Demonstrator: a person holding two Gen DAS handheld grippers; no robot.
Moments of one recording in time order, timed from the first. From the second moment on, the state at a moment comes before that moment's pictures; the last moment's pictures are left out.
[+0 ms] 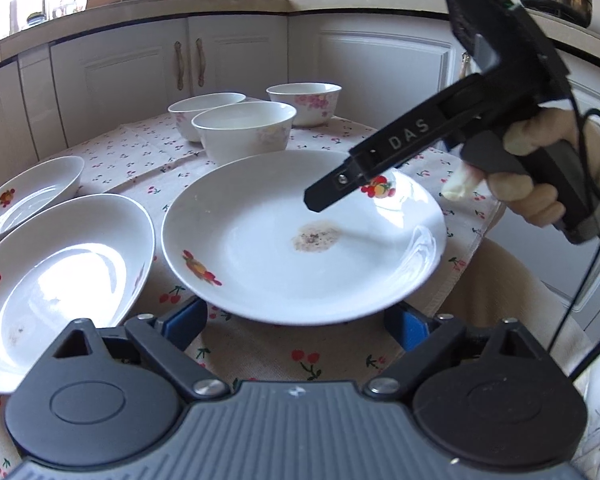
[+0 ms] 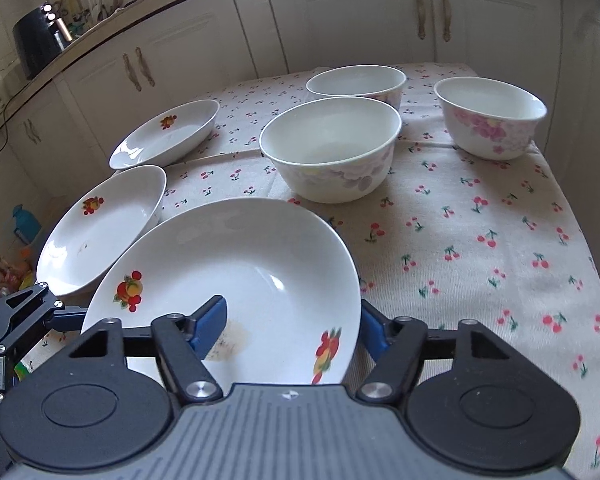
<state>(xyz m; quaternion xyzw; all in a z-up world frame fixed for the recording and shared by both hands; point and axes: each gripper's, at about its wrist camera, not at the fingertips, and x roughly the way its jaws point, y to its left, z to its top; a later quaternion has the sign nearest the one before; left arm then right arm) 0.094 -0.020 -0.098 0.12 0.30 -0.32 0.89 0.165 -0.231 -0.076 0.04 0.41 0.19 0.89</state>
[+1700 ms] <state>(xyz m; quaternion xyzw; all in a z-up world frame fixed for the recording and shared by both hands) 0.095 -0.025 -0.090 0.13 0.30 -0.33 0.89 0.197 -0.252 -0.061 0.04 0.42 0.28 0.86</state>
